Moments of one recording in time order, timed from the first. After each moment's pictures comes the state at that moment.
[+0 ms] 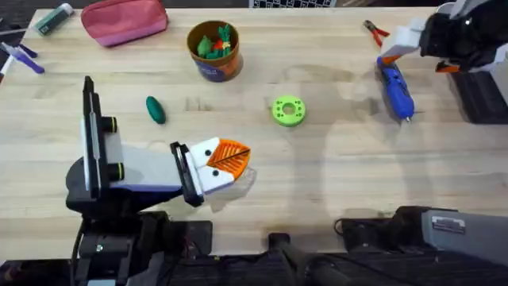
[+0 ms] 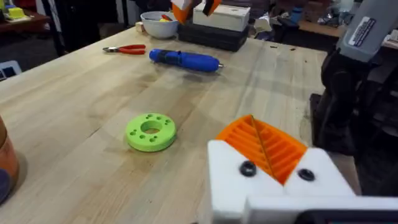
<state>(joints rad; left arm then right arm) 0.02 0.01 0.01 -0.14 1.22 0.05 -0.10 1.42 1.32 -1.05 0.09 0.16</state>
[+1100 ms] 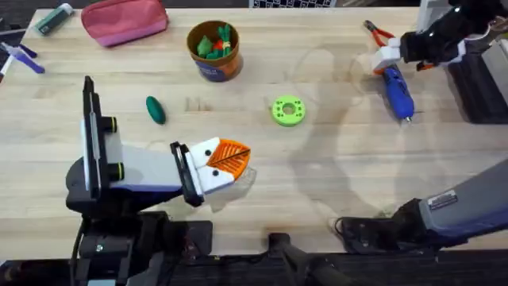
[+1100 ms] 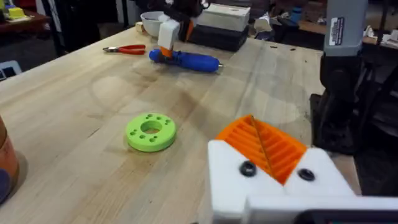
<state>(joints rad) 0.02 0.01 0.01 -0.14 1.22 0.05 -0.23 1.85 1.44 -0.87 0.06 -0.21</state>
